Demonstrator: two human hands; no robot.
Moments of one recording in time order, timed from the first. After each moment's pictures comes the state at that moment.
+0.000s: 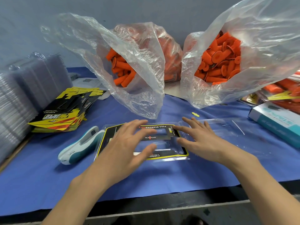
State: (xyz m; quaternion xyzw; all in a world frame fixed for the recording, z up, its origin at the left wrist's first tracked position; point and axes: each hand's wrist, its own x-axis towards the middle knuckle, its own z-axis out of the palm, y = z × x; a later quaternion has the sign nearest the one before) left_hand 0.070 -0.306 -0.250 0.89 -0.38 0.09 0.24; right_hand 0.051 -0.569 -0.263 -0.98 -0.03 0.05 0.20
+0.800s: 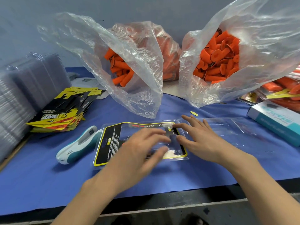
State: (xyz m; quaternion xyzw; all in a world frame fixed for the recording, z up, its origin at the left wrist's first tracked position) left_hand 0.054 -0.332 -0.253 0.84 -0.44 0.09 0.31; right_hand 0.043 -0.564 -0.256 -0.98 -0.03 0.02 0.19
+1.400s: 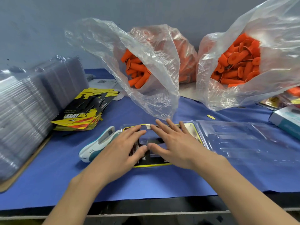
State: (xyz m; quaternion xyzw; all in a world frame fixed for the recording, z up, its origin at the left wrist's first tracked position) left_hand 0.089 -0.257 -0.265 0.93 -0.30 0.05 0.22; right_hand 0.072 -0.467 -0.262 -0.98 -0.14 0.01 0.11
